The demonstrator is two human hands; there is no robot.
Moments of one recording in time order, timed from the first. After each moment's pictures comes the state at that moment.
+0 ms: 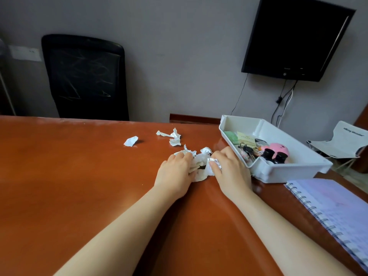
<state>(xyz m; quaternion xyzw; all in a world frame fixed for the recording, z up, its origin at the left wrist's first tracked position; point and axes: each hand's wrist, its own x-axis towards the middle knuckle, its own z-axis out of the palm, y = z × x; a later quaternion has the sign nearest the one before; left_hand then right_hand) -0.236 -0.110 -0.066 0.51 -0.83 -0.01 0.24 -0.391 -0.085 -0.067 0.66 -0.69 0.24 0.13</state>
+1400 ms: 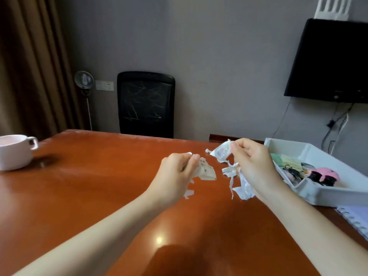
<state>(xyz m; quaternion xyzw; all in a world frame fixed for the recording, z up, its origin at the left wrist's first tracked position) -0.105 0.001 0.015 0.48 -0.72 -0.19 0.46 -0.282 -0.021 0.032 0.67 -0.48 0.54 -0.19</state>
